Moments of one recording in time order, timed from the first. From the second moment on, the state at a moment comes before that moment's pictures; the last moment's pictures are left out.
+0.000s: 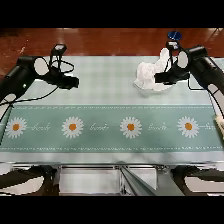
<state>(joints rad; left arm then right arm) -0.24 -1.39 1.25 1.48 -1.00 -1.59 0.21 -1.49 1.41 -1.74 1.15 1.79</state>
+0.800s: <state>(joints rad) -0.24 -1.44 1.25 1.48 -0.80 -1.59 0.03 -1.87 1.64 -1.58 0.79 1.69</state>
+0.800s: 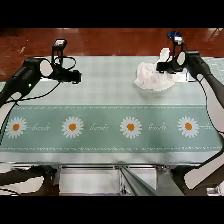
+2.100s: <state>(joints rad) -0.23 -0.52 0.67 1.18 -1.04 -1.64 0.18 -1.15 2.10 -1.33 1.06 1.39</state>
